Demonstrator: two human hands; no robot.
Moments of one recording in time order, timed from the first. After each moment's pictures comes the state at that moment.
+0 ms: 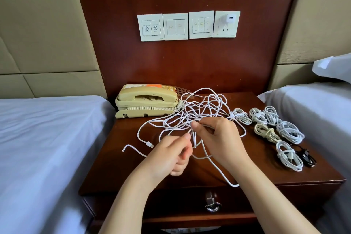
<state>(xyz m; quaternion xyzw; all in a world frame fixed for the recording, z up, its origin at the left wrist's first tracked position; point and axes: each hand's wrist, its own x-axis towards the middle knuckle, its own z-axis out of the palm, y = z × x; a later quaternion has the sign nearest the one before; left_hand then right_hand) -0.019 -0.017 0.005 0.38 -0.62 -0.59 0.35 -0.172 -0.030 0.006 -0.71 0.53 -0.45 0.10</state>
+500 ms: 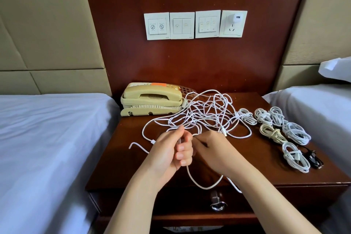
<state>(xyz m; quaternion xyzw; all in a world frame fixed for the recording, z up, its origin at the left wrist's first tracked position) -0.018 -0.017 0.007 0.29 -0.40 -0.73 0.47 -0.157 -0.025 -0.003 -0.75 0.55 -0.29 0.21</state>
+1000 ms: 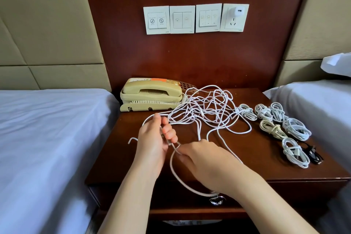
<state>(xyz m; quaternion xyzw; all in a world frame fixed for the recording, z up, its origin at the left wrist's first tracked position) -0.018 -0.033 0.010 0.36 -0.29 -0.62 0.64 -0.137 0.011 0.014 -0.84 0.51 -0.11 0.12</state>
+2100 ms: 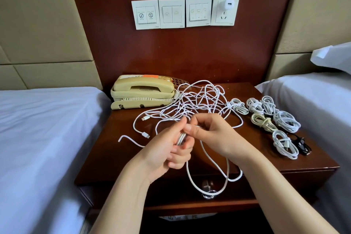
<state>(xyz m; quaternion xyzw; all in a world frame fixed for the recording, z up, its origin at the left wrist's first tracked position) -0.022 -0.013 0.010 0.33 -0.54 -0.72 0.29 -0.178 -0.024 0.007 -0.72 0.37 -0.42 0.41</state>
